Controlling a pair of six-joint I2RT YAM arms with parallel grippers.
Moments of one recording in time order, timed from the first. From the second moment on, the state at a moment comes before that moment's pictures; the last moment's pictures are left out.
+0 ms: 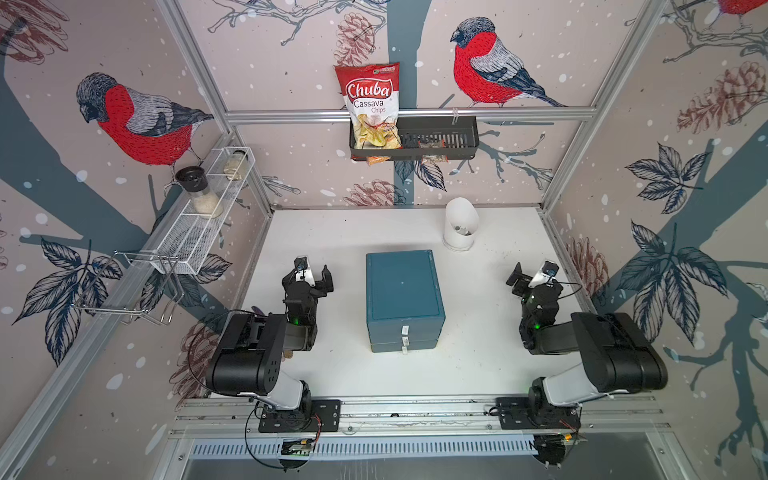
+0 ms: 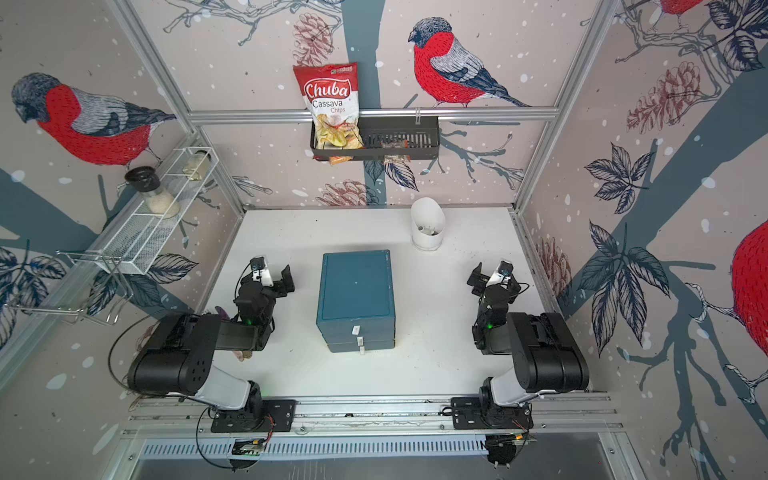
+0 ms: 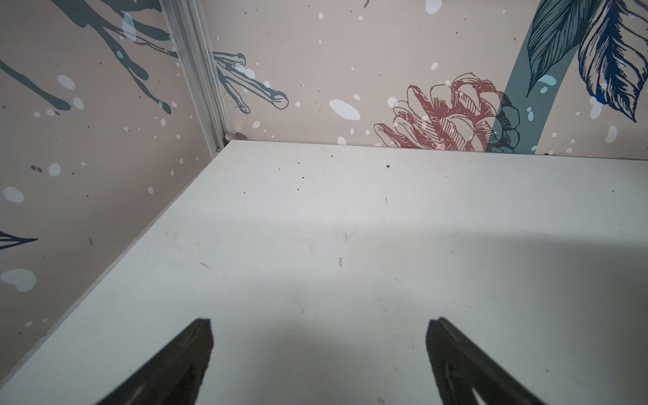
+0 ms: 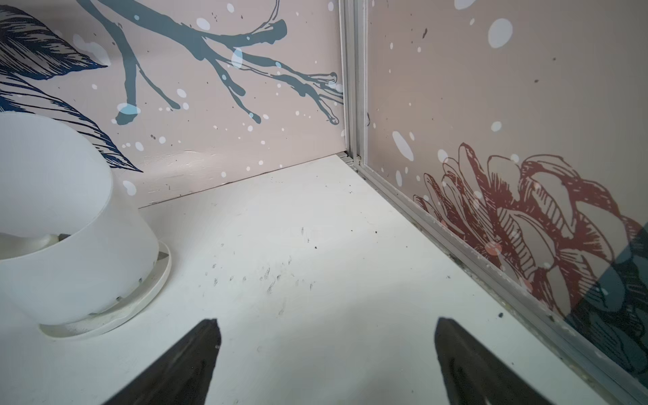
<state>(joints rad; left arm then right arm) -0.03 1.53 0.27 1.05 -0.16 -0.02 0.05 1.51 0.21 1.17 0.34 0.11</state>
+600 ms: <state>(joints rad) -0.03 1.52 0.27 1.05 -0.16 -0.02 0.05 1.51 0.21 1.17 0.33 0.10</state>
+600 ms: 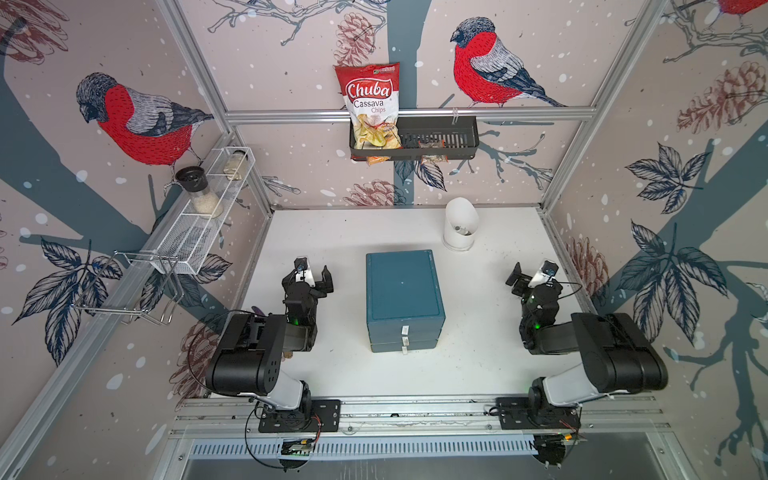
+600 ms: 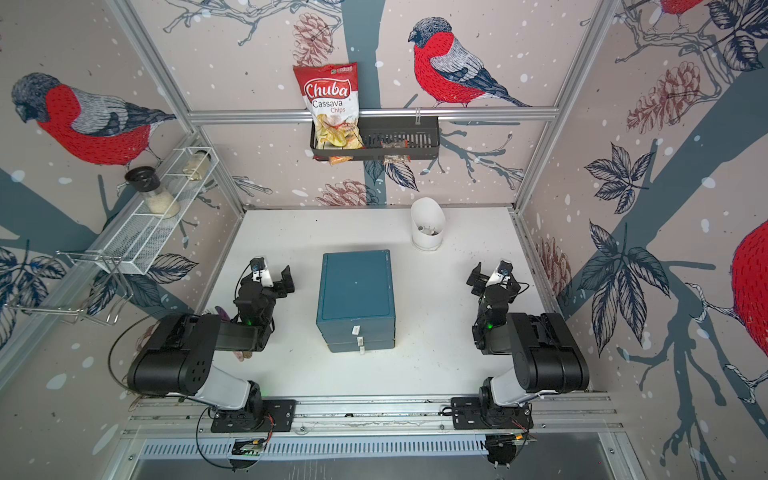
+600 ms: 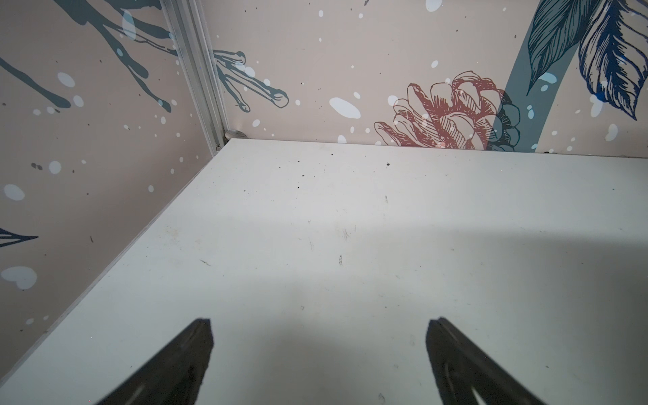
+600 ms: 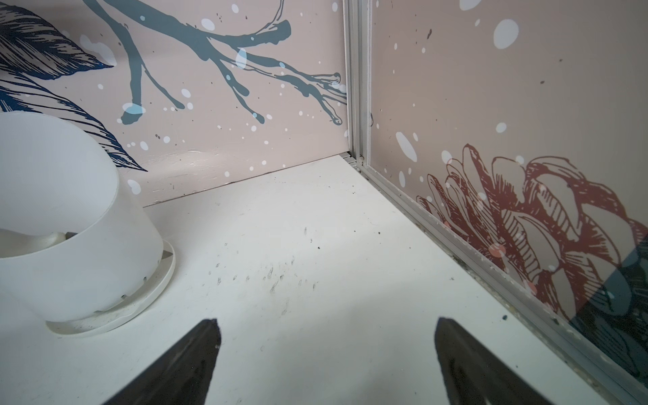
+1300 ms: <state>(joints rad) -0.30 0.97 0.64 0.08 -0.37 -0.61 0.08 1.08 0.73 -0.08 0.40 0.69</state>
